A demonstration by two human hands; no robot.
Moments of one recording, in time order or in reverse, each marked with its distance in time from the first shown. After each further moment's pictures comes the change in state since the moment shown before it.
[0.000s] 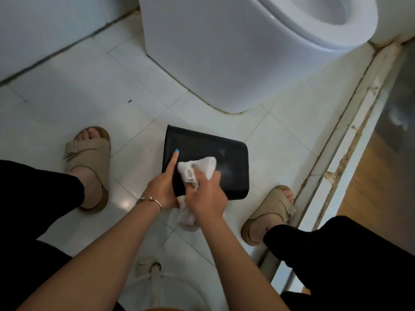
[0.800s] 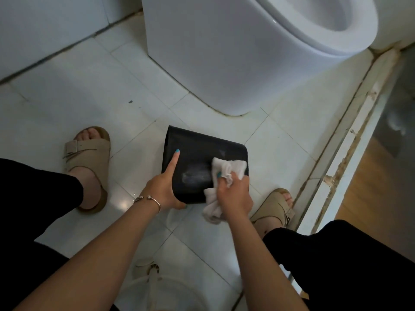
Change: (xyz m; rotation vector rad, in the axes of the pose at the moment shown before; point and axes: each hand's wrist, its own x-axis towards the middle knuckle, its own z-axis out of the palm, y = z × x) left_hand 0.003 0.000 -0.004 -0.007 -0.010 0.016; right_hand 0.032 0.049 -0.027 0.029 0.051 0.284
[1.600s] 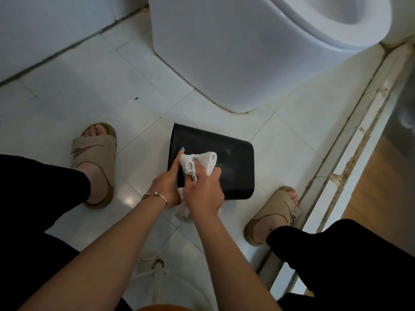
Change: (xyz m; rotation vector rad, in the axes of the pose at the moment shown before) left_hand -0.001 -0.001 0.005 0.000 0.025 -0.005; right_hand -0.049 -0.057 0.034 0.048 -0.016 -0.203
